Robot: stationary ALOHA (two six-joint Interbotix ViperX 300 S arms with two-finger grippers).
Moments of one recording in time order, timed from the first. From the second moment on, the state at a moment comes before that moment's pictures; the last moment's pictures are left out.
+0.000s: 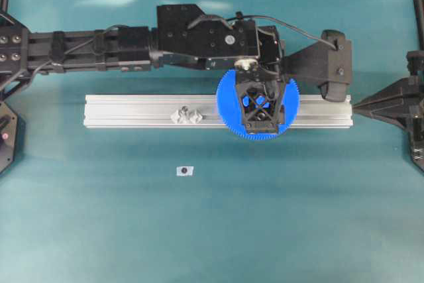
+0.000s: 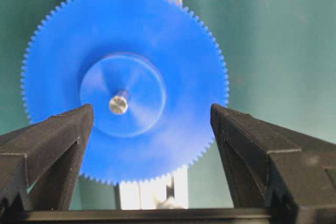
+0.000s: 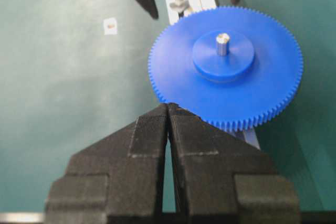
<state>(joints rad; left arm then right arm) 0.08 0.50 -0.50 0.02 1.19 0.12 -0.05 -1.12 1.30 0.03 0.20 0.15</state>
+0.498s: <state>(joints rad) 0.08 0.46 -0.50 0.02 1.21 0.12 -0.05 -1.12 1.30 0.03 0.20 0.15</state>
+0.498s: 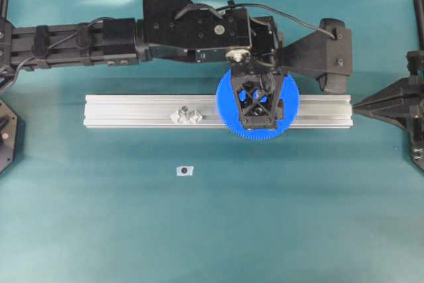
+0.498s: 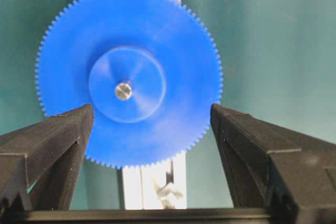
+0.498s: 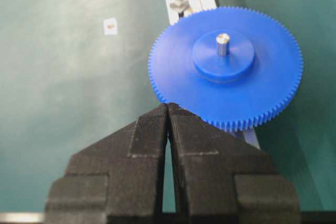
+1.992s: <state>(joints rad) 0.09 0.43 -0.50 0.02 1.21 0.11 -0.05 -1.13 1.30 0.02 0.20 0.15</state>
